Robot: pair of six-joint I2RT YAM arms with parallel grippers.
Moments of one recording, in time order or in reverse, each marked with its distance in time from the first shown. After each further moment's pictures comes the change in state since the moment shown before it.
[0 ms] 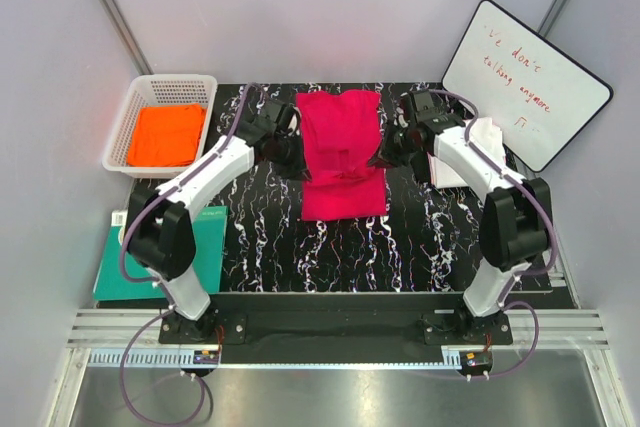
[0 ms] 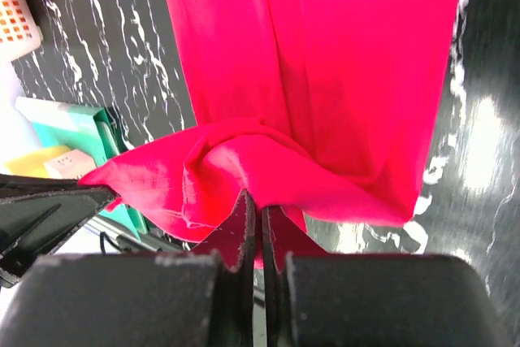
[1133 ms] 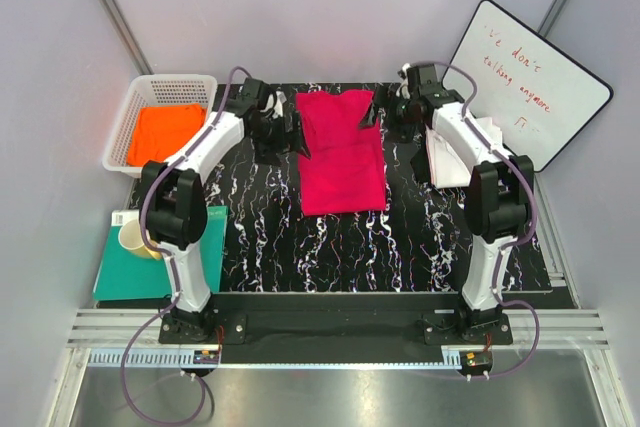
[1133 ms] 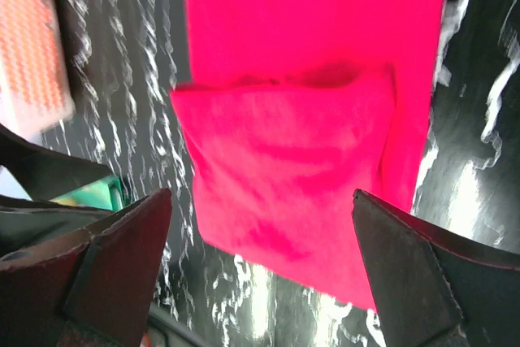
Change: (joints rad) left arm 0.204 0.267 0.271 -0.069 0.158 0.198; right arm -0.082 0.271 0.383 0.017 -0.019 -0.128
